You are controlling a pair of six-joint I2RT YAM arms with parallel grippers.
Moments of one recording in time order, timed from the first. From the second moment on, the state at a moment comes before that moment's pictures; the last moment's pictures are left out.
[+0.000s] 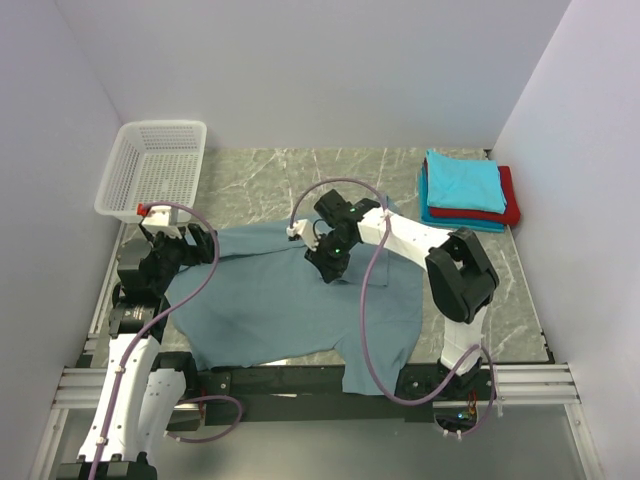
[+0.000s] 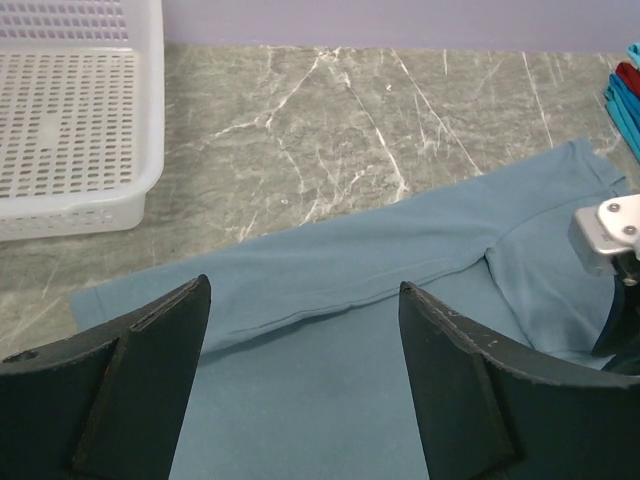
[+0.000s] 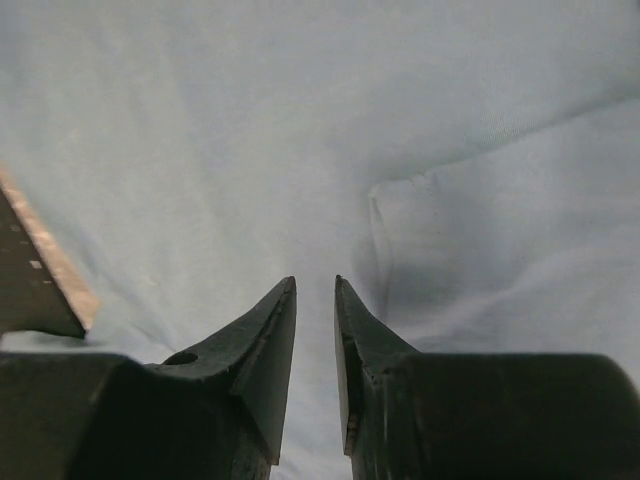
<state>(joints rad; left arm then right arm) 0.03 0.61 0.57 -0.12 0.25 -0.12 0.69 1.88 1.41 -0.81 -0.41 -0.49</state>
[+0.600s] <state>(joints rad) 0.18 1.02 0.59 -0.23 -0.05 -0.76 0.37 1.65 1.28 -0.66 -0.59 -0.38</state>
